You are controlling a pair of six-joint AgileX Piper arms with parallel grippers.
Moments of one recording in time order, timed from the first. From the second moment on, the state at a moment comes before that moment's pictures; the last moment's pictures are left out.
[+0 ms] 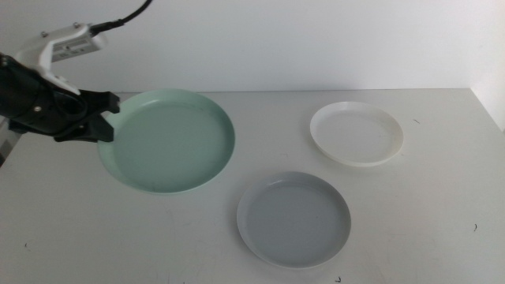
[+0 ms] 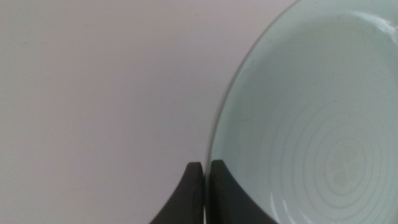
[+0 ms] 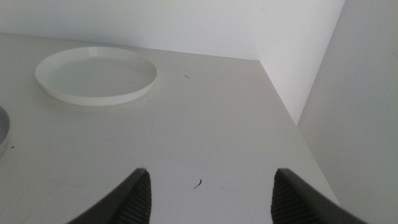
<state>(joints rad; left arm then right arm) 0.03 1.50 -1.17 -0.46 0.84 0.25 -0.06 -0.01 0.03 -0.11 0.27 0.00</state>
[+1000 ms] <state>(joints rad) -0.43 1.87 -1.27 -0.55 0.65 0.17 -0.06 -0.01 0.03 -0.11 0.27 0.00</state>
